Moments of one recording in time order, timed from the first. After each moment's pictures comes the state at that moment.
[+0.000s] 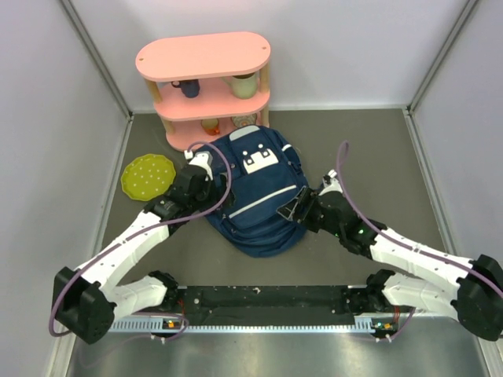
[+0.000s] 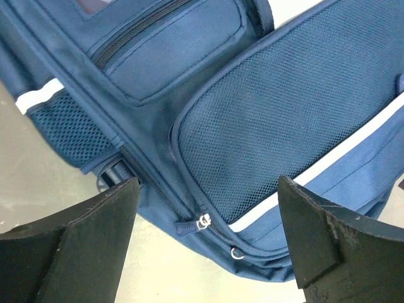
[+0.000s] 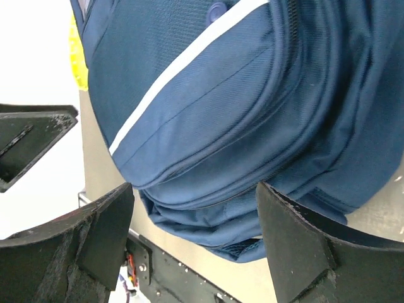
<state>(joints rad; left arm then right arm) -0.53 1.08 0.82 -0.43 -0.11 -0.49 0.80 1.00 0.52 -0.01 0.11 1.06</state>
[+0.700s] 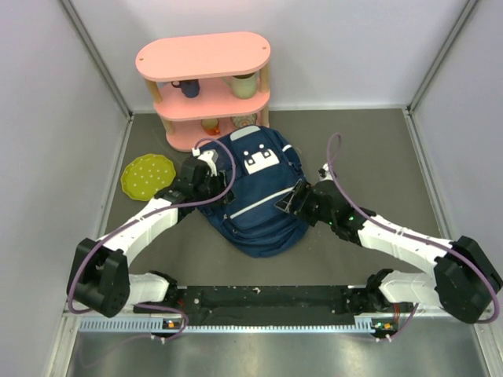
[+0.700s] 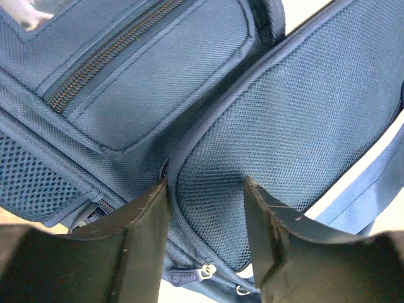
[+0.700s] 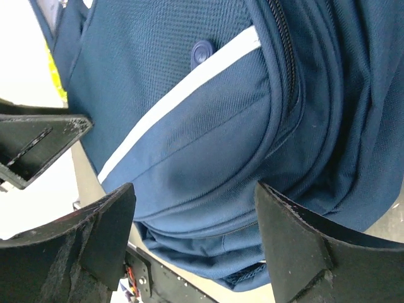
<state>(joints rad) -0.41 1.27 0.79 -0.24 0.17 -0.47 0.73 1.17 0.59 0.02 0.02 1.06</state>
